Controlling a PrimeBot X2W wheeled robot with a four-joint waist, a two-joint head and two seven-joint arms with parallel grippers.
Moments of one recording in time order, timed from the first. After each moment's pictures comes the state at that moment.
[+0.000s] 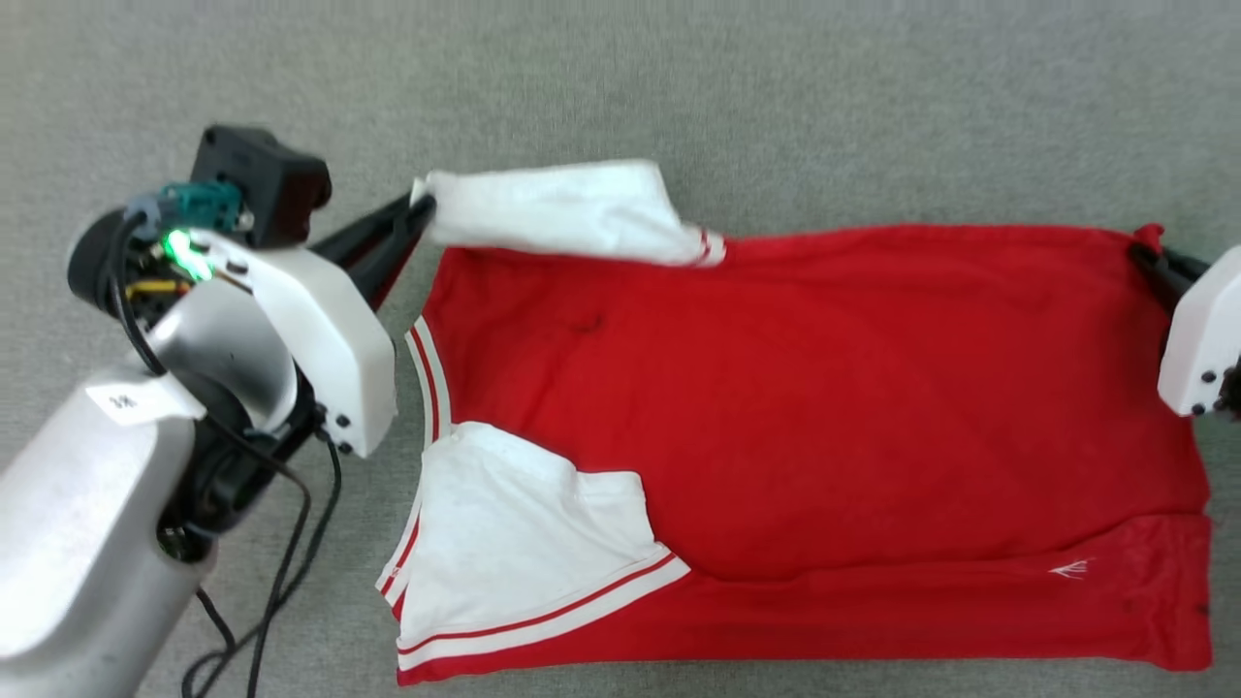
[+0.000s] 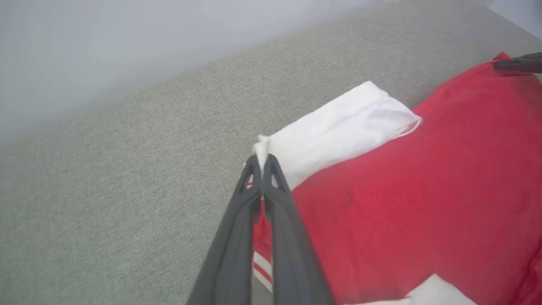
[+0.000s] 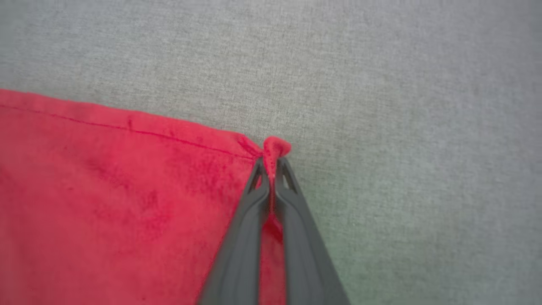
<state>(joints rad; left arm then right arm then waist) -0.65 0.66 -0.50 -0.17 -0.70 0.03 0.47 -0.60 -0.52 0.16 0.36 0.50 0.13 0.50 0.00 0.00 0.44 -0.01</state>
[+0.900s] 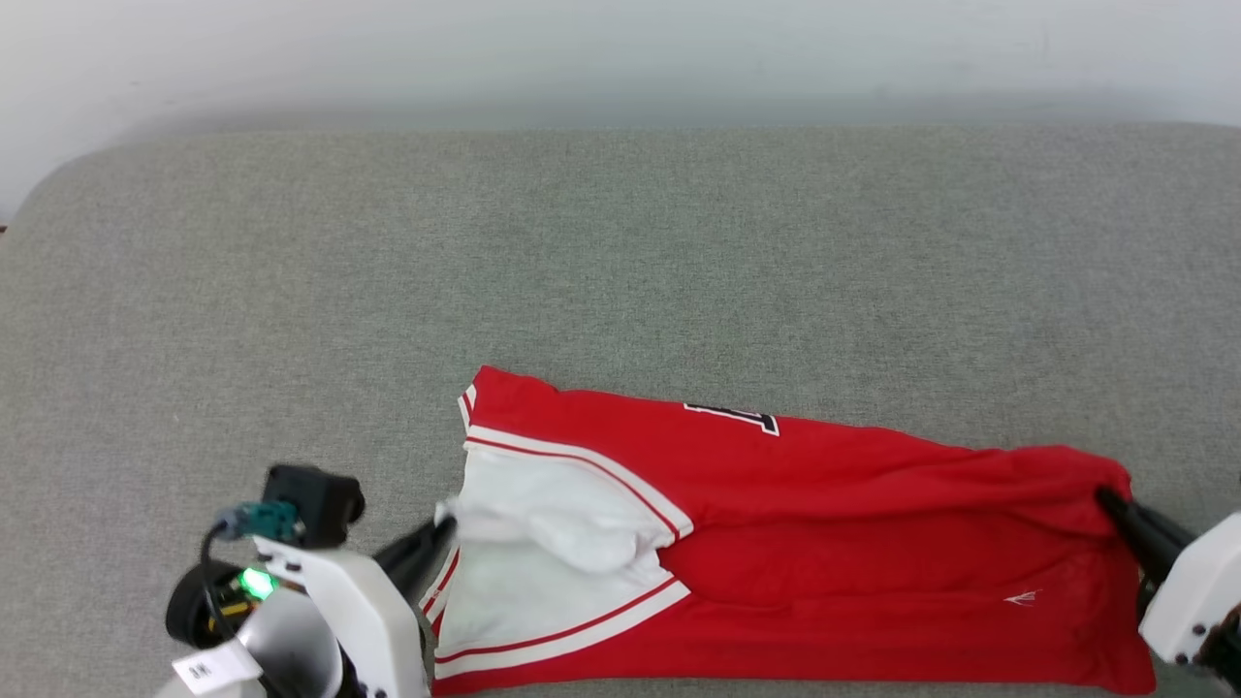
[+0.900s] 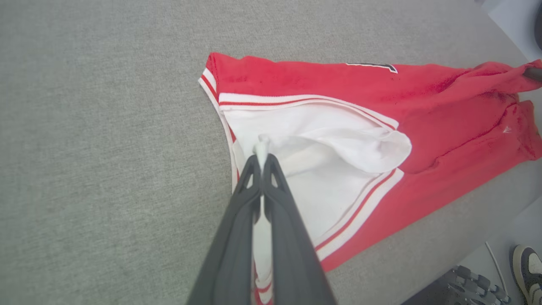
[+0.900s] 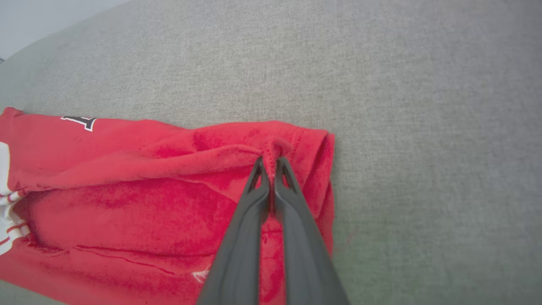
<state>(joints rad) -0.16 0.65 -0.52 -0.18 -0.80 0.13 0.32 -0.12 -0.47 0.02 0.21 0.72 0.13 0.33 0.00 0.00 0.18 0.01</state>
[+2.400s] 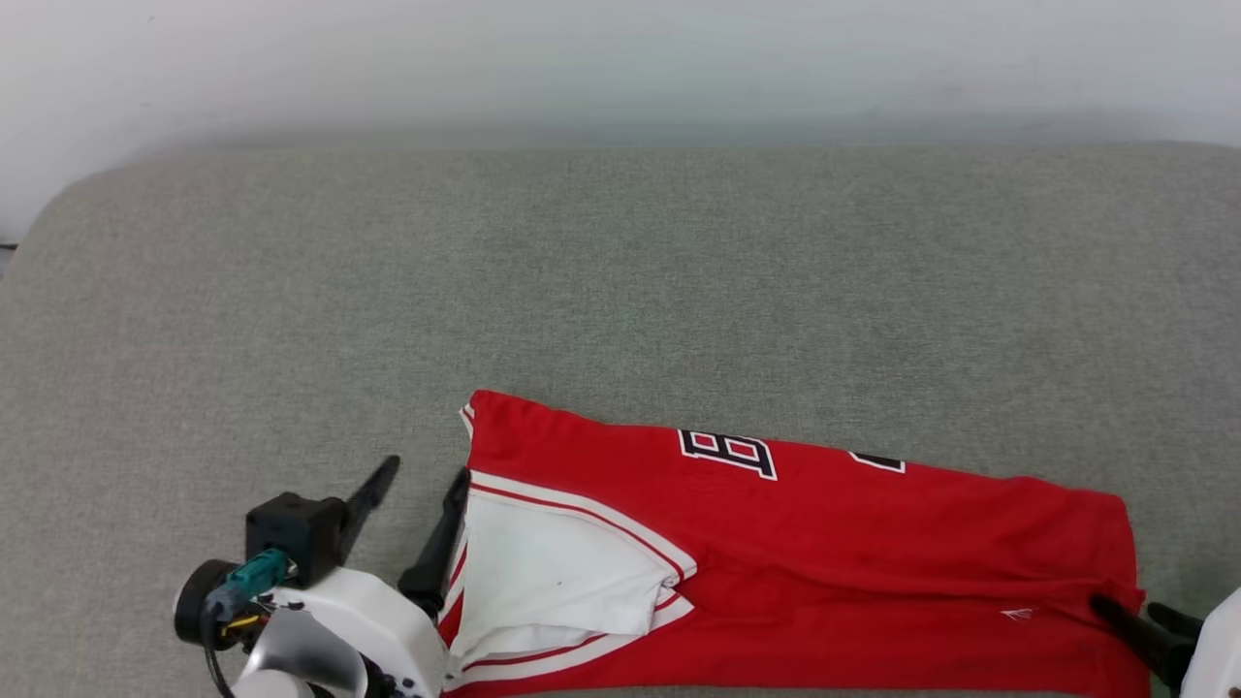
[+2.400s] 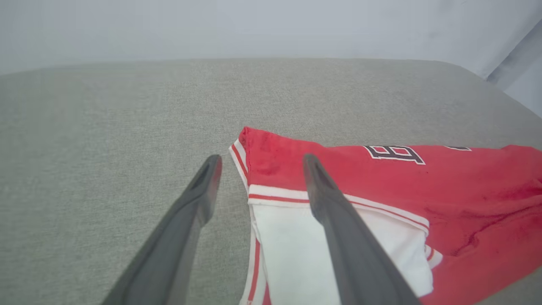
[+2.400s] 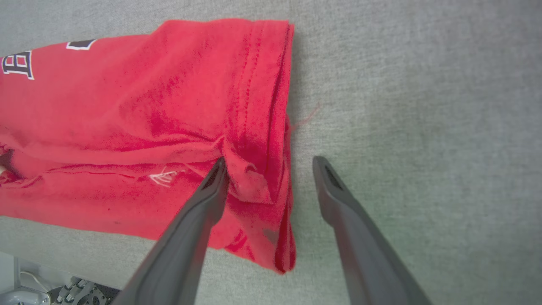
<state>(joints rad) -0.13 0.52 -0.53 -0.04 -0.66 0.20 -0.05 0.00 -0.53 0.02 0.22 0.83 0.13 0.55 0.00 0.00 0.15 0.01</state>
